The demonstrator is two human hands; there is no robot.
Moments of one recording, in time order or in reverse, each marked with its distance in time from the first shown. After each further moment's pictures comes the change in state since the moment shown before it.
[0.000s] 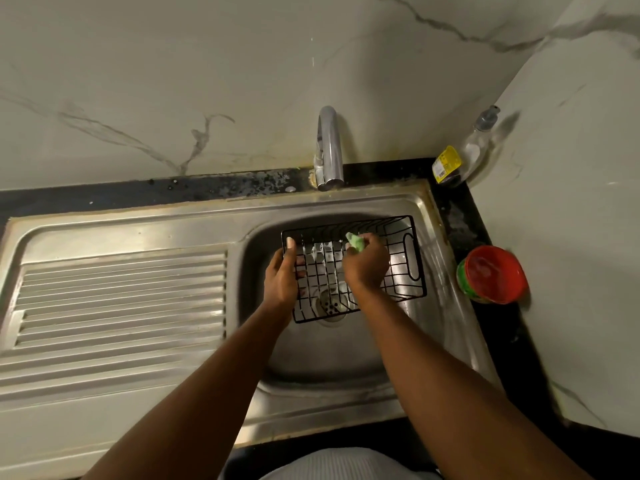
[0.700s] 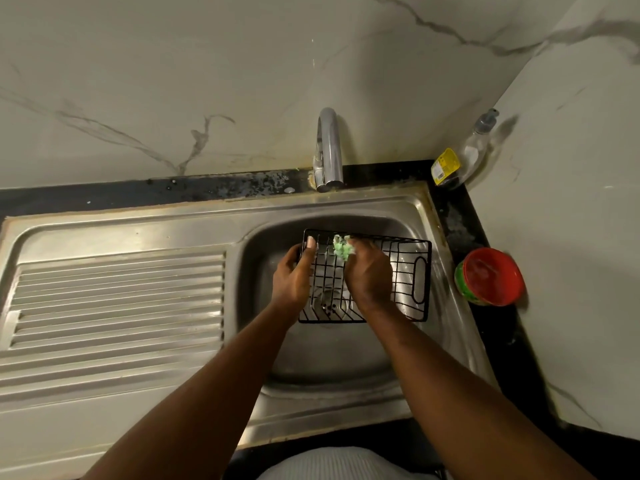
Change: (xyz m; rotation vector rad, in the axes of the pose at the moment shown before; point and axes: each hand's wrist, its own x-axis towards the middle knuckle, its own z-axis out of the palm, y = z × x) left_hand -0.008 0.006 0.014 0.184 -0.034 0.114; right_hand -0.004 0.021 -0.018 -0.371 -0.044 -0.581
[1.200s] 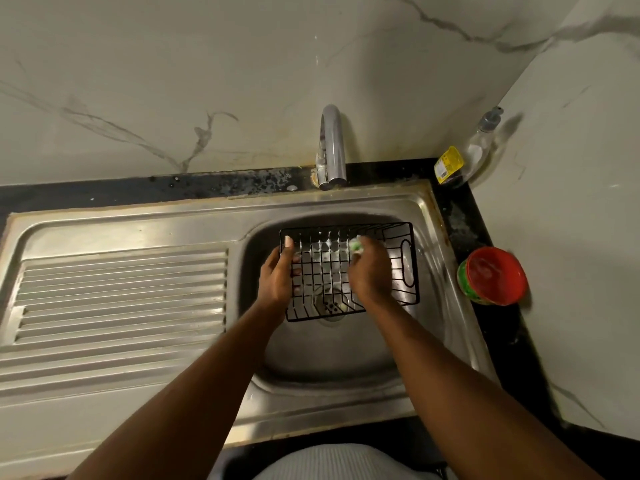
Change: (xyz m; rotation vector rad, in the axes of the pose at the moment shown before) left_hand 0.005 -0.006 -0.023 -0.146 0.016 -0.088; right_hand 0.004 -0.003 0.003 0.112 -0.117 0.240
